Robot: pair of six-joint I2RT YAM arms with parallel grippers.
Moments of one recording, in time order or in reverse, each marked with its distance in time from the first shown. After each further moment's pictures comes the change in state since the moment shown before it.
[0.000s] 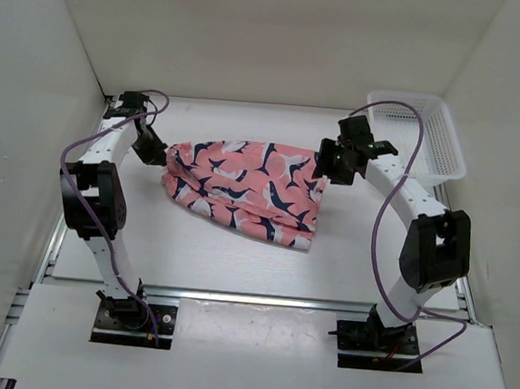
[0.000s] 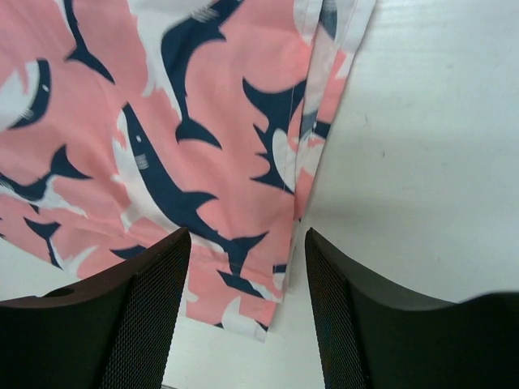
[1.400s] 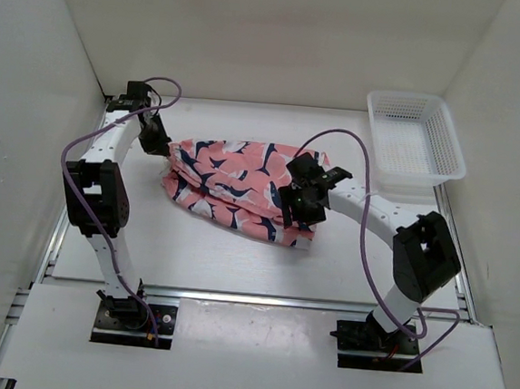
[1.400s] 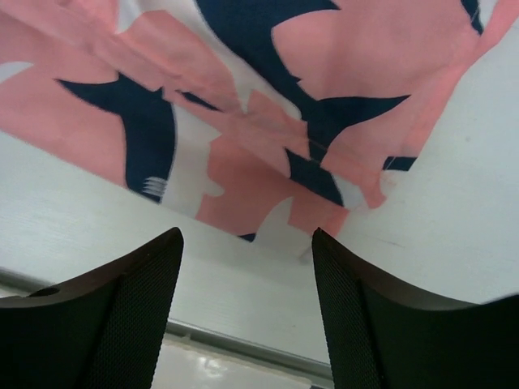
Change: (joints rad) left arm -0.019 0.034 0.095 -0.012 0.024 0.232; right arm 0.334 -0.052 -0.195 -0.095 0.059 -0.043
